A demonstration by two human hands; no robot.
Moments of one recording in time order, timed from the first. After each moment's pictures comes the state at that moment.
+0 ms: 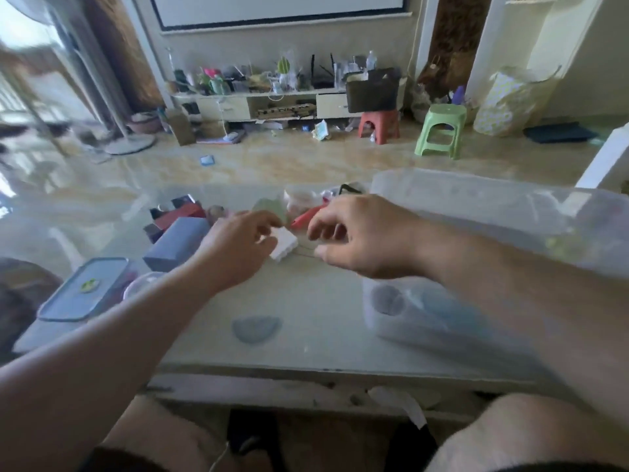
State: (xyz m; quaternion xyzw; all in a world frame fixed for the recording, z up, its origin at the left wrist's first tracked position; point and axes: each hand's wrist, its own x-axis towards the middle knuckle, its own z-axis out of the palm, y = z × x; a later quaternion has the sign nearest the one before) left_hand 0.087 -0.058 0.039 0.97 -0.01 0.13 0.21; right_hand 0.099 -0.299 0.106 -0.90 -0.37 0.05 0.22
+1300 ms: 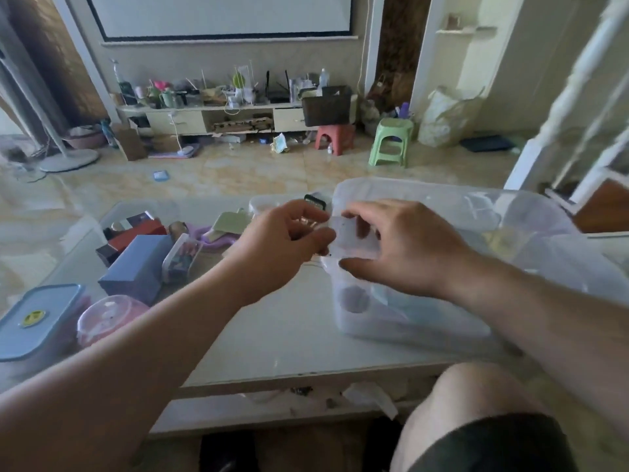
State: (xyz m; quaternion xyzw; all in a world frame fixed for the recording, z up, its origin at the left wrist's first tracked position) left_hand 0.066 -0.154 0.082 0.87 -0.09 0.05 0.48; right_hand 0.069 -0.370 0.099 -0.94 -0.26 -0.13 0.19
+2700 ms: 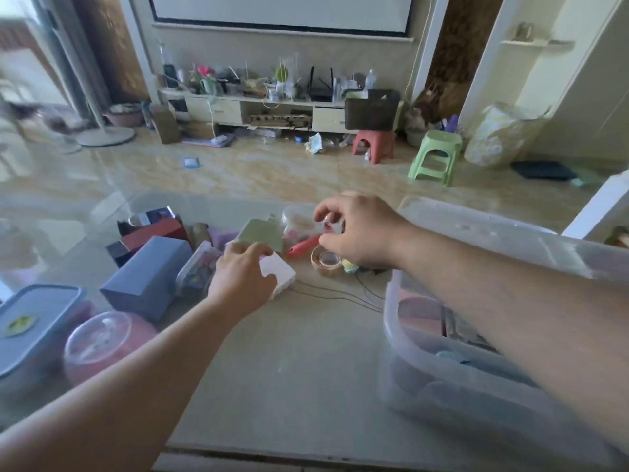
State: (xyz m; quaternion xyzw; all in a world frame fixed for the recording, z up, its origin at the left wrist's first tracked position) left_hand 0.205 -0.016 -0.055 0.96 0.13 0.06 0.22; right_hand 0.244 -0.236 0.069 -0.93 -0.29 0.01 0.22
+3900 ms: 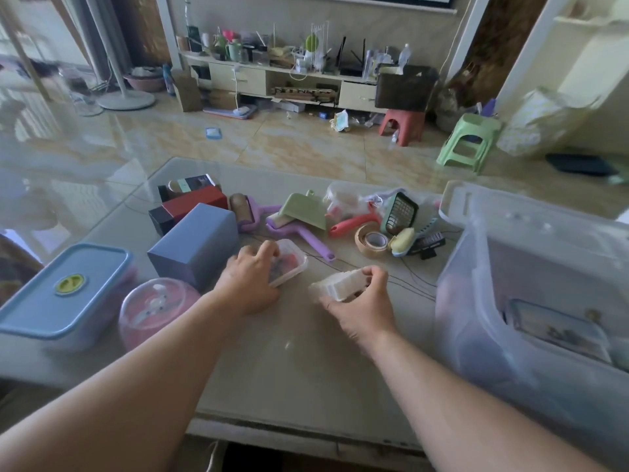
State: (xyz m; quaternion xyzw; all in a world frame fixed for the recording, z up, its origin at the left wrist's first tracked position) left_hand 0.180 0.070 -0.113 0.98 0.10 -0.05 0.19; right_hand 0.187 -0.156 -0.135 -0.85 0.04 0.04 0.53
